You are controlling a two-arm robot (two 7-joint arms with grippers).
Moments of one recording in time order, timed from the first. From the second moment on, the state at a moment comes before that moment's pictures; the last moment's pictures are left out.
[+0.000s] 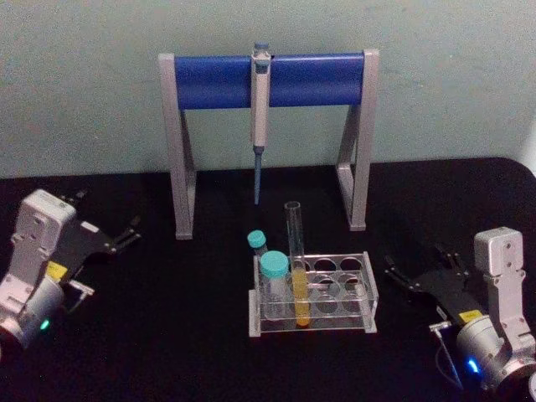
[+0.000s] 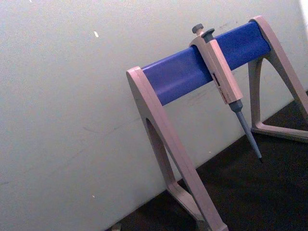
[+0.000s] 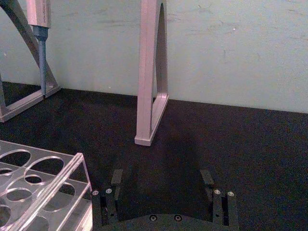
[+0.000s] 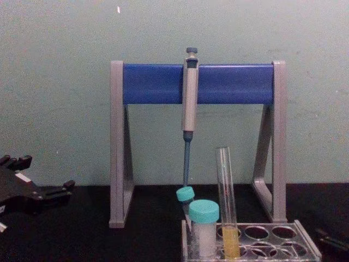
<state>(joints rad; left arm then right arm) -0.20 0.60 0.45 -1.41 -0.25 -0.12 0.03 0.03 0.29 -0.21 -1.38 0.25 -0.07 0.11</state>
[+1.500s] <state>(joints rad) -0.20 0.60 0.45 -1.41 -0.25 -0.12 0.03 0.03 0.29 -0.21 -1.39 0.25 -0.07 0.10</state>
